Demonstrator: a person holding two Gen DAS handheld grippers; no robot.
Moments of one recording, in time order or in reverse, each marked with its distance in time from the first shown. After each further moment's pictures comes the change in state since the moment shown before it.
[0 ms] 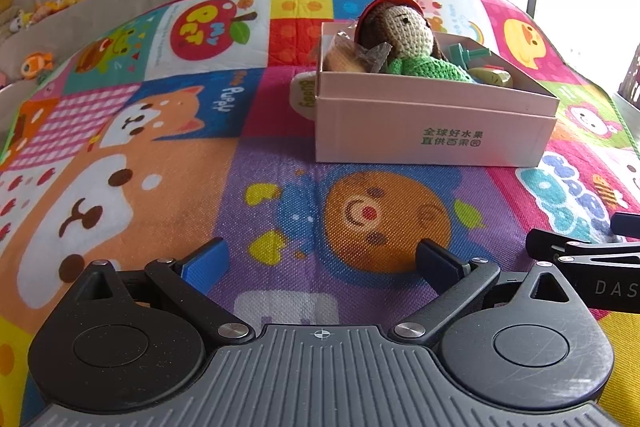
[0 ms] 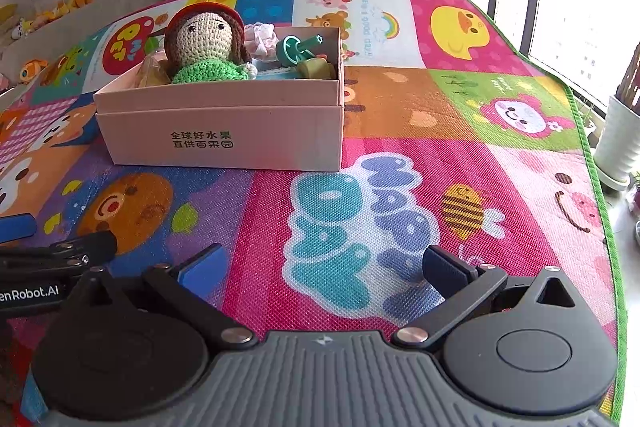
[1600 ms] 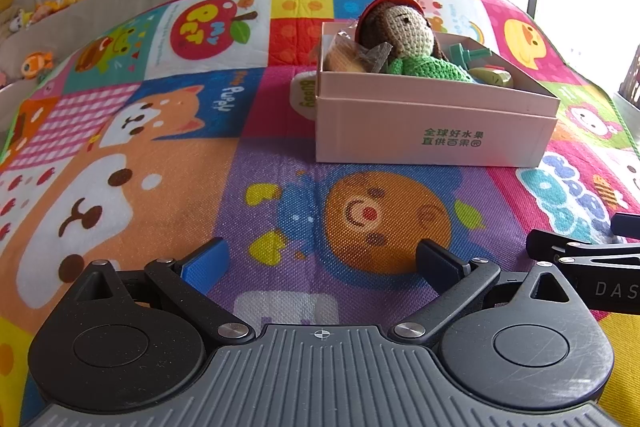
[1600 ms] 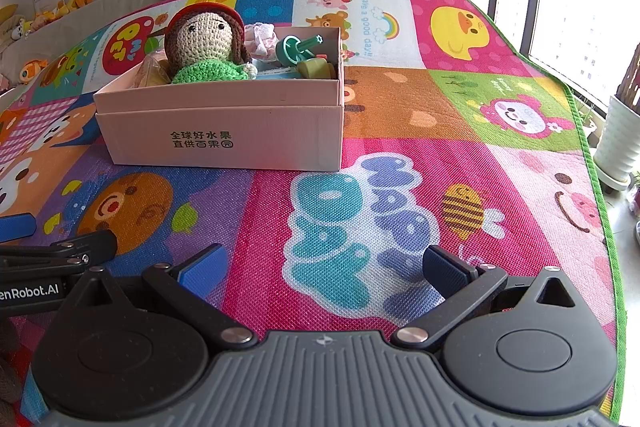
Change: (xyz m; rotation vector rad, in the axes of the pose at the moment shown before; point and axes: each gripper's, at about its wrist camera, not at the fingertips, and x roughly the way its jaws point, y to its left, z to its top) left arm -0.001 0.001 0.000 -0.002 0.000 -0.005; right arm -0.002 0.002 -0.002 -0.001 0.000 -0.003
